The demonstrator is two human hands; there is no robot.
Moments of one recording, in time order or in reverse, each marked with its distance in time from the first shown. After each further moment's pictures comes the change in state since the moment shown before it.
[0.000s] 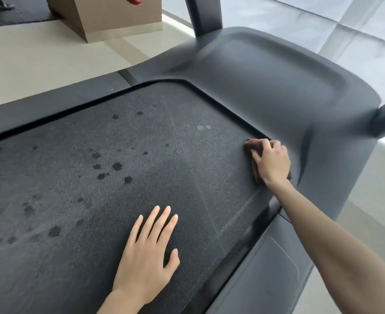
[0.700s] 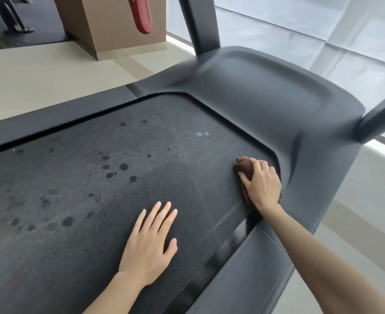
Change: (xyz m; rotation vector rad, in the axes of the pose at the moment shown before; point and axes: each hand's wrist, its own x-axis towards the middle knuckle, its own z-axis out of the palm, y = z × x) left_hand -0.003 0.005 -0.008 0.033 -0.009 -0.041; right_hand -0.067 -0.004 -0.015 0.046 0.017 -0.077
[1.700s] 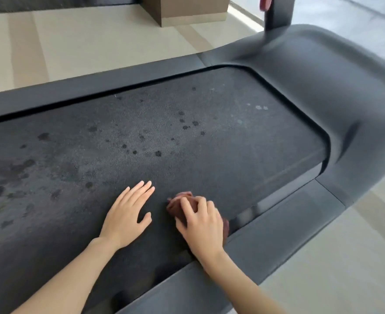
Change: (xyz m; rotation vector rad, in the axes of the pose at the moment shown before) left_hand -0.186 -0.121 -0.027 -0.138 0.035 -0.219; right_hand -0.276 -0.219 -0.054 0.142 -0.178 -0.514
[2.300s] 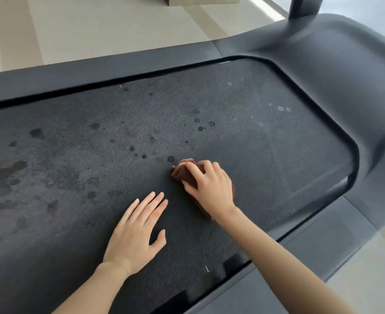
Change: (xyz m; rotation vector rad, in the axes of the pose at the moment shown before) left_hand 0.002 -0.008 0.004 0.053 -0.045 0.017; right_hand 0.123 0.009 0.032 -0.040 0.027 -0.204
